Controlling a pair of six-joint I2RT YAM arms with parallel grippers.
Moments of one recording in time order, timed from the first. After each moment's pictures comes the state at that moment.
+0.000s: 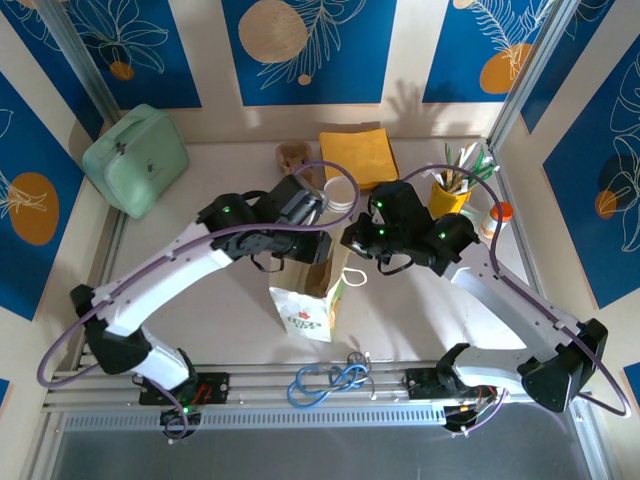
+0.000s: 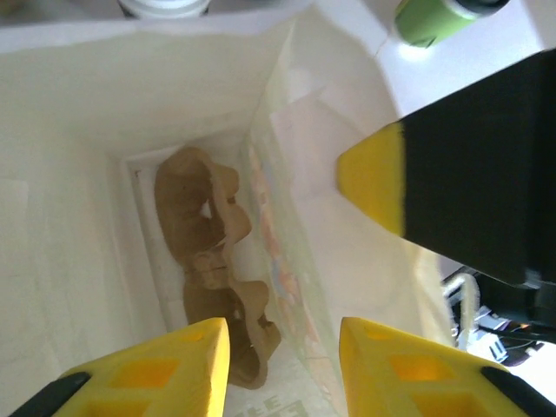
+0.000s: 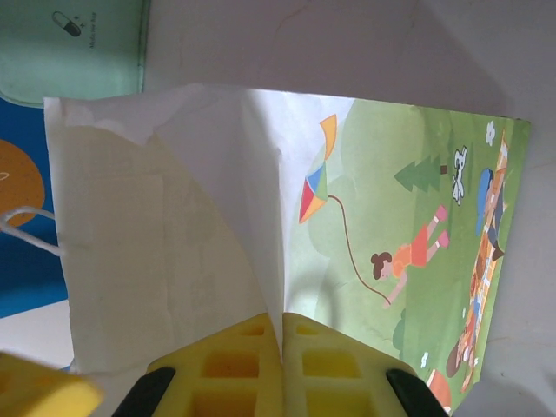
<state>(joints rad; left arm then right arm) -0.99 1.53 1.75 -1.20 -0.04 -0.58 0.68 1.19 1.21 -0.80 -0.22 1.07</state>
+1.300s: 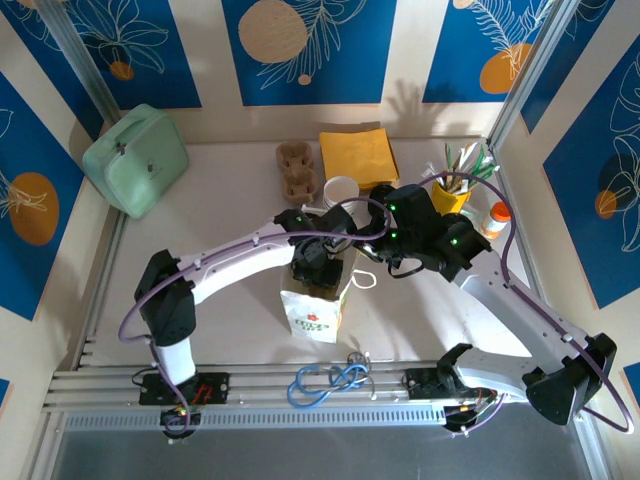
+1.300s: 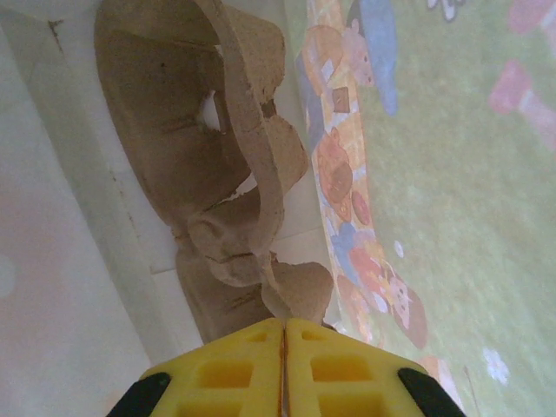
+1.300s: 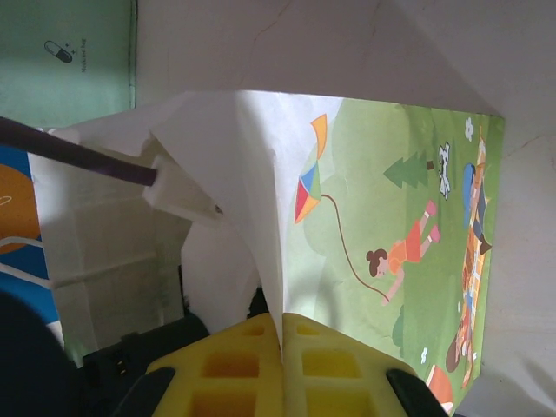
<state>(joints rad) -0.97 1.80 1.56 -1.10 0.09 -0.58 0.63 1.13 1.15 -0.80 -0.24 1.08</state>
